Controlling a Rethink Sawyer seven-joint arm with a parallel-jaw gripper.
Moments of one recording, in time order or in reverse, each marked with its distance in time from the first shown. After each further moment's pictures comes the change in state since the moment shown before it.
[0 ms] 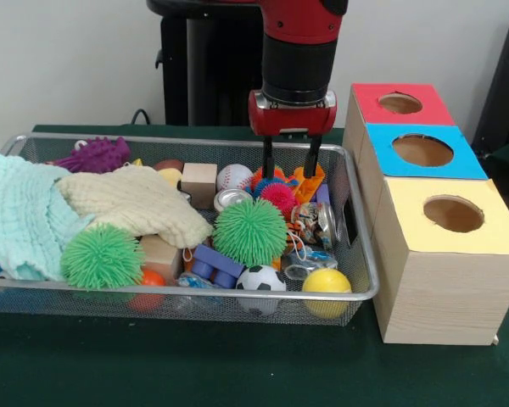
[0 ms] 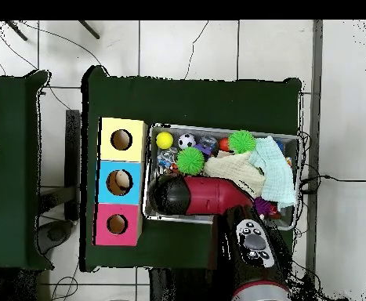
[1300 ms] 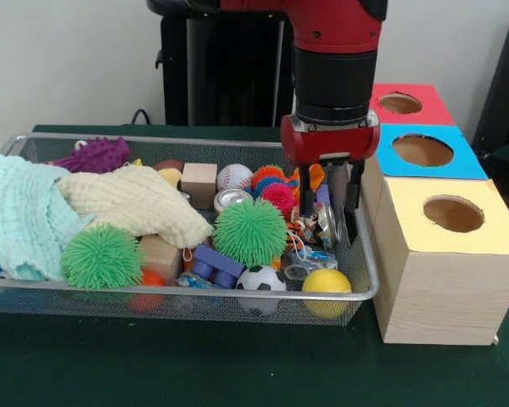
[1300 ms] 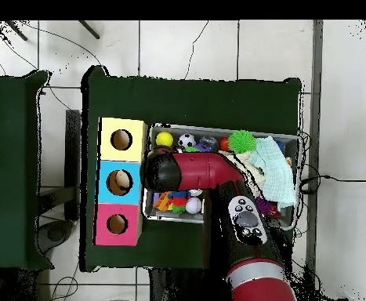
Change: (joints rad) arm -0.003 0.028 0.094 -0.134 -0.022 -0.018 0.000
